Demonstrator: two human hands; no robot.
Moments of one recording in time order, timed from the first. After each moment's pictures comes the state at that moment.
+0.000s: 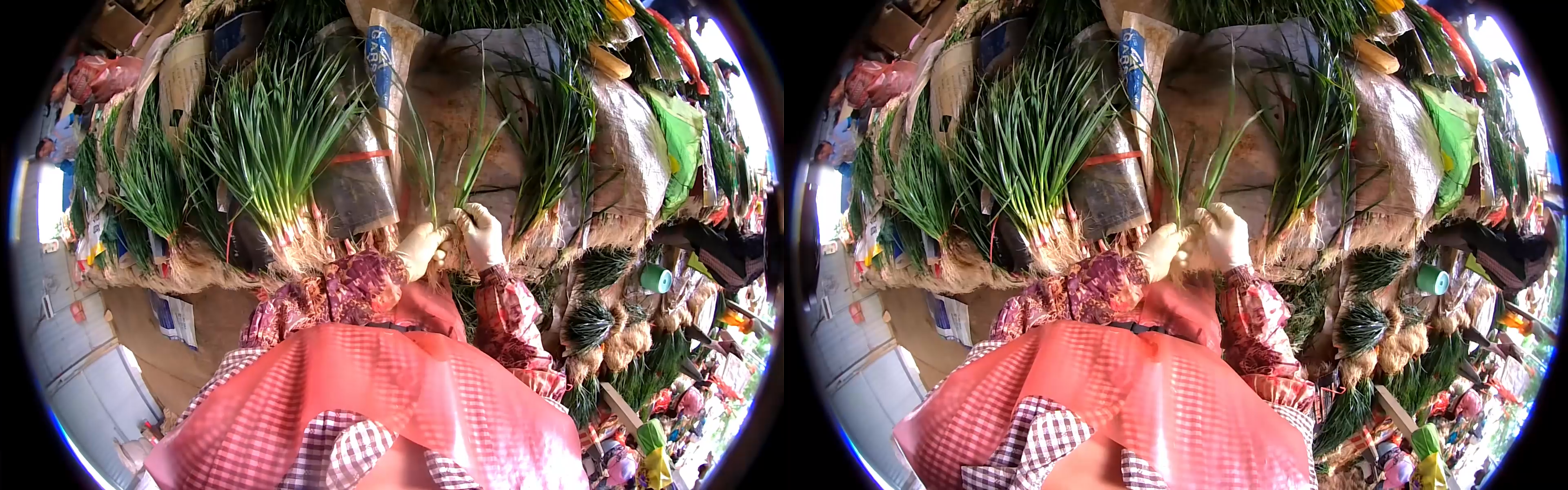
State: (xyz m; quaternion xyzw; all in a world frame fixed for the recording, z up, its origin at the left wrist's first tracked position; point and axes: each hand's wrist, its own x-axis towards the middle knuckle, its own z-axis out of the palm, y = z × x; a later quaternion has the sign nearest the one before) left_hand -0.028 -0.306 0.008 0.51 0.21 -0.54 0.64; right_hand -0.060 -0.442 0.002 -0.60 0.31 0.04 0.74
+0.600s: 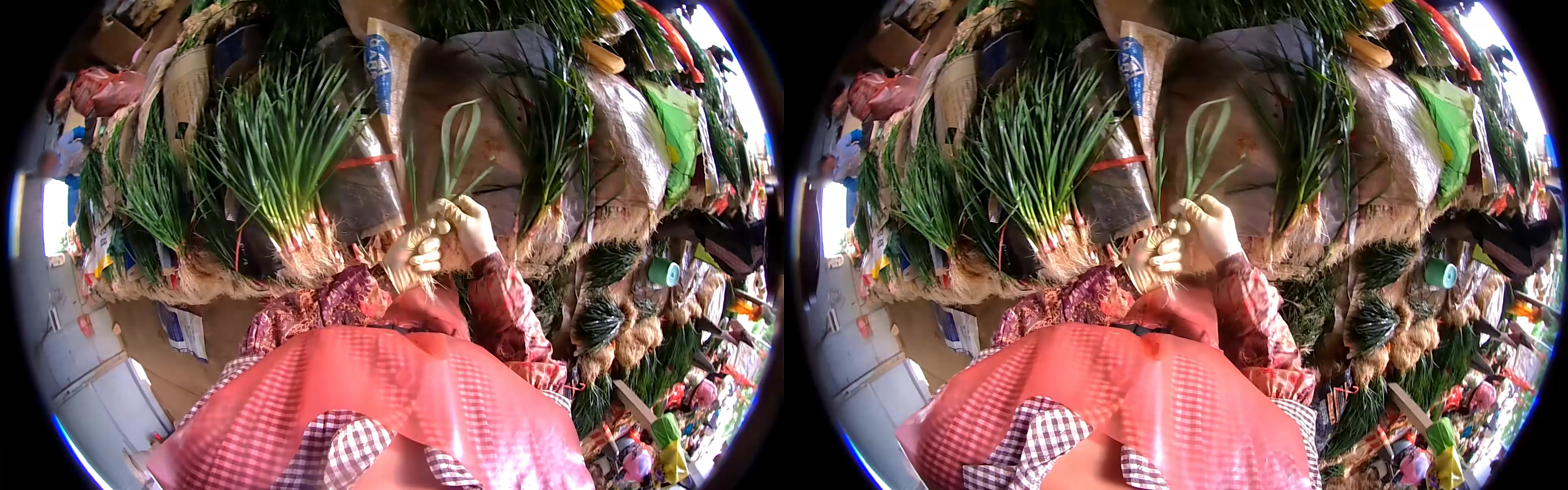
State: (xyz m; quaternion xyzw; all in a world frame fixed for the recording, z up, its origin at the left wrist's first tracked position) left_hand -0.032 -0.266 0.005 0.05 0.17 -0.55 0.82; right_hand -0.043 -0.424 0.035 -0.36 0.27 0.15 0.88
